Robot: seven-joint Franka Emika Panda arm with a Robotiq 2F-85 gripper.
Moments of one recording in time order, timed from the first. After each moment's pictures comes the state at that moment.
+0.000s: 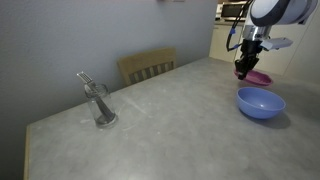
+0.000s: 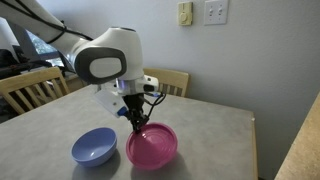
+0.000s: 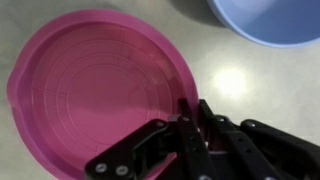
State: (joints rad) arm -0.21 0.45 -0.10 -2.05 0.11 2.47 -0.16
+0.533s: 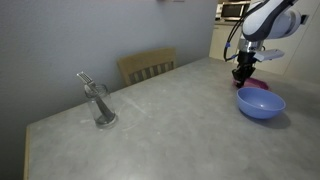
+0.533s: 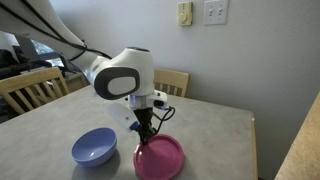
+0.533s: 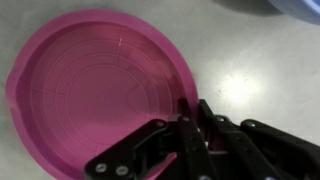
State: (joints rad) arm -0.24 0.60 -0.10 -1.94 0.11 2.47 -0.16
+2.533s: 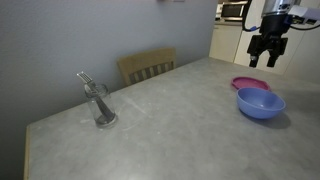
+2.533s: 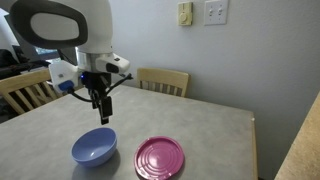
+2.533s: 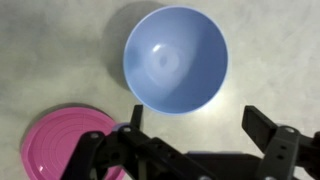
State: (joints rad) arm -0.18 0.11 -0.07 -2.25 0.20 2.22 -0.04
